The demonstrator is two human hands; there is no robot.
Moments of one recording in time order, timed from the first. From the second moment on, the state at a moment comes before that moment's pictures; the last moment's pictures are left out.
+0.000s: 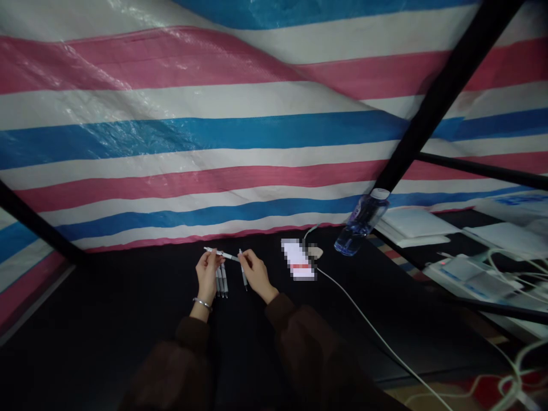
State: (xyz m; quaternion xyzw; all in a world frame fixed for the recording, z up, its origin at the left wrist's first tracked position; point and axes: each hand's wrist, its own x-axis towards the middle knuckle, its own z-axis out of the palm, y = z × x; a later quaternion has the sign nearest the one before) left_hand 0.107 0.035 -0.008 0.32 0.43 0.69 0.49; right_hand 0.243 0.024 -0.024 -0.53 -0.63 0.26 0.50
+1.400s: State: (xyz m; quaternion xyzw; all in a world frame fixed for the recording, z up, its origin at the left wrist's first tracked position) left_hand 0.106 0.032 -0.007 0.35 0.44 0.73 0.39; right_hand 0.245 0.030 -0.027 -0.56 -0.53 0.22 0.59
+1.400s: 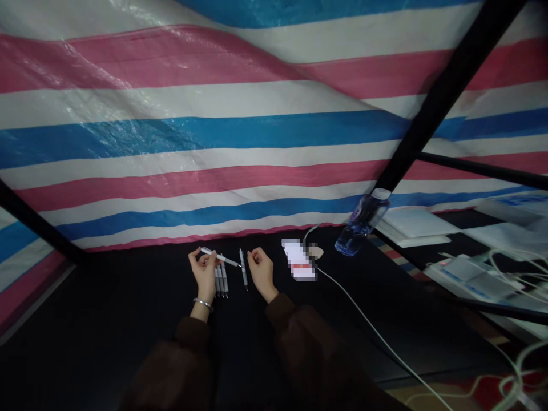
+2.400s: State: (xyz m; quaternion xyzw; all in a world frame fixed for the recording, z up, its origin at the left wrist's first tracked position) left_hand 0.108 0.031 -0.005 0.37 0.45 0.70 0.42; right_hand 0.246 0.031 -0.032 -0.58 -0.52 0.24 0.58
